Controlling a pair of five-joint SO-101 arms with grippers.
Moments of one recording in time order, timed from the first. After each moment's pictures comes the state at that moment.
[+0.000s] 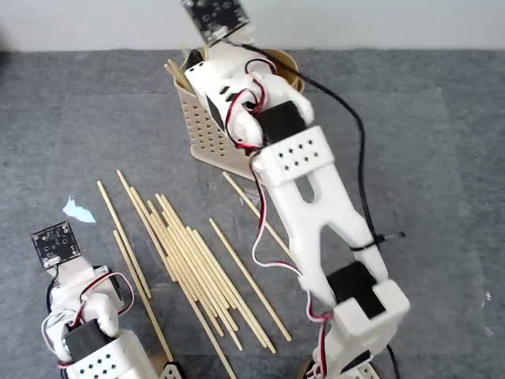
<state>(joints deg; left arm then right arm) -35.4 -96.6 95.9 65.7 3.4 -30.2 9.2 -29.3 50.5 7.3</state>
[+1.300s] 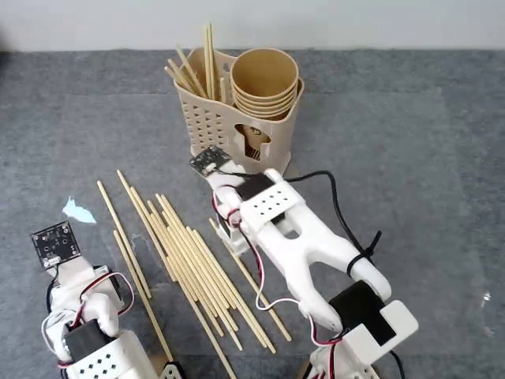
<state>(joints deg) -35.4 -96.6 95.9 65.7 3.4 -35.4 3.8 22.2 64.9 6.5</state>
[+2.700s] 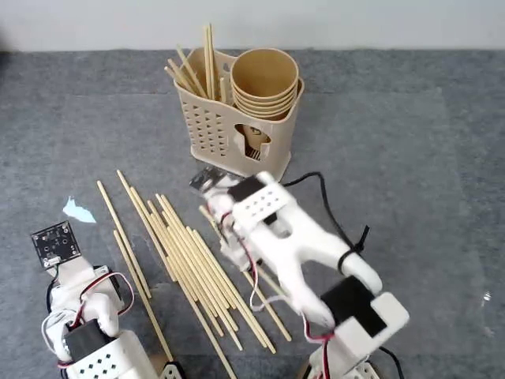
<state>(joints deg) -35.4 -96.6 95.9 65.7 3.4 -39.5 6.4 19.8 77.7 8.4</state>
